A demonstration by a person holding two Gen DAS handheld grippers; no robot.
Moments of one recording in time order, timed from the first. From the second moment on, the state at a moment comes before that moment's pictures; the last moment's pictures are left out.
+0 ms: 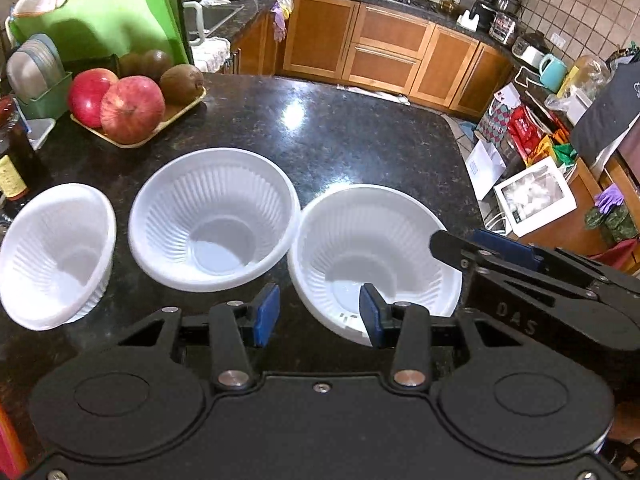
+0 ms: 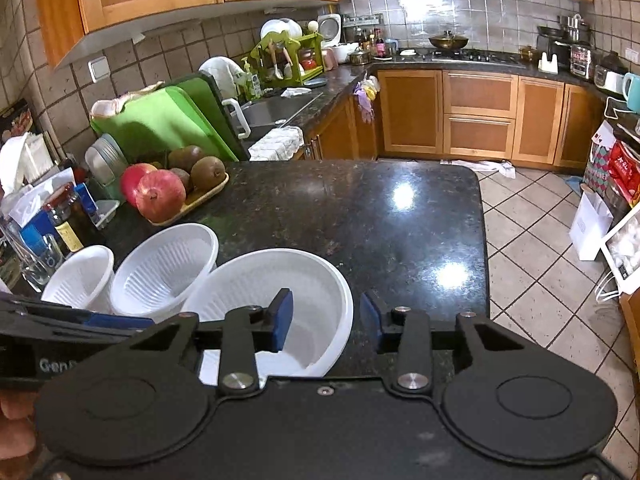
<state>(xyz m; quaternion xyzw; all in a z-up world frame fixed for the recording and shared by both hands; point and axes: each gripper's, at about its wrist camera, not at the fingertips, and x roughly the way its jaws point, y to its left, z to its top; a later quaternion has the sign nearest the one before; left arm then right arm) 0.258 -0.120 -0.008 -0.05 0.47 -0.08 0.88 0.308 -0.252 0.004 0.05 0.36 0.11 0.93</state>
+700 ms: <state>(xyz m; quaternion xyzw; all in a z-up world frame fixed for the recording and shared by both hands) 0.261 -0.128 -0.015 -0.02 0.47 -0.07 0.88 0.305 -0.247 -0.005 0.03 0.37 0.09 0.92</state>
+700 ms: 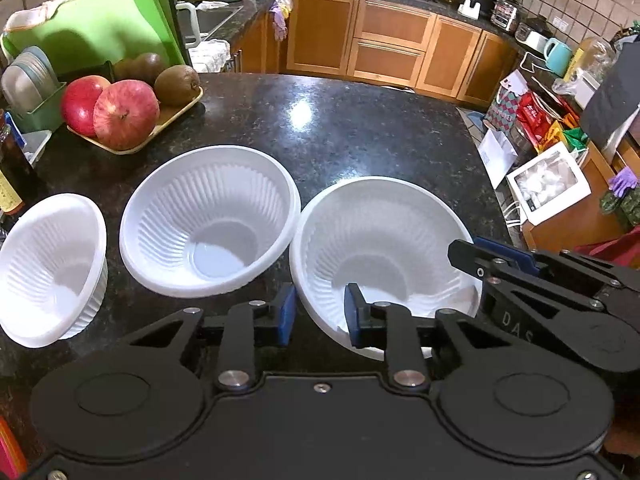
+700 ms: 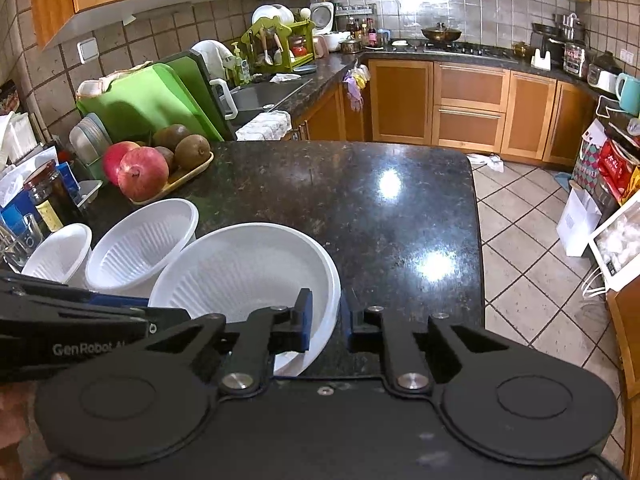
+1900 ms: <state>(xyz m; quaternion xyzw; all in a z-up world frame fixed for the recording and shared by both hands) 0.135 -0.042 -0.008 0.03 0.51 -0.16 0.84 0.137 -0.176 0.010 0.08 0.40 0.10 0.91</state>
